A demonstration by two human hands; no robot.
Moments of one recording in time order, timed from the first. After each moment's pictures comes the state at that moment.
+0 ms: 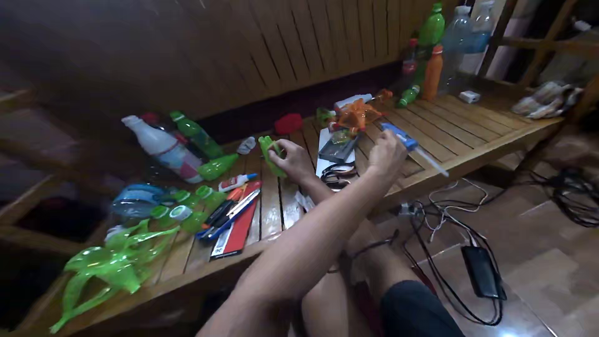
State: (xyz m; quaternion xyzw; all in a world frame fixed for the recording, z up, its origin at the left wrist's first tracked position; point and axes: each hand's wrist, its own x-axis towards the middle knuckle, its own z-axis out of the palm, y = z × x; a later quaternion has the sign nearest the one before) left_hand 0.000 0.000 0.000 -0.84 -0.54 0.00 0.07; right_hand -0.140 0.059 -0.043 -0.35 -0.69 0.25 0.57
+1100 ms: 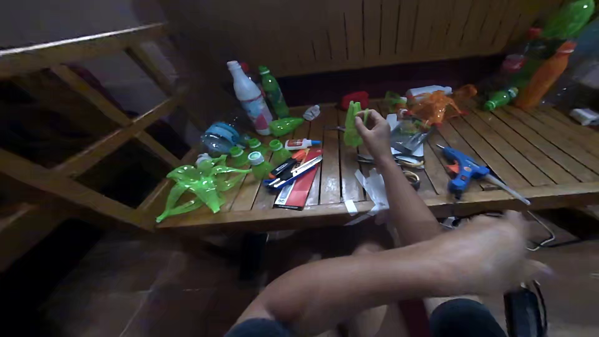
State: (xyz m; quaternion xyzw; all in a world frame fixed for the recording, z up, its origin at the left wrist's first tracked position) left_hand -0.103 -0.112 0.015 -0.86 -0.29 -0.10 -0.42; right_hand -0.139 0.112 -0.050 -0.35 -0.67 0.28 0.60
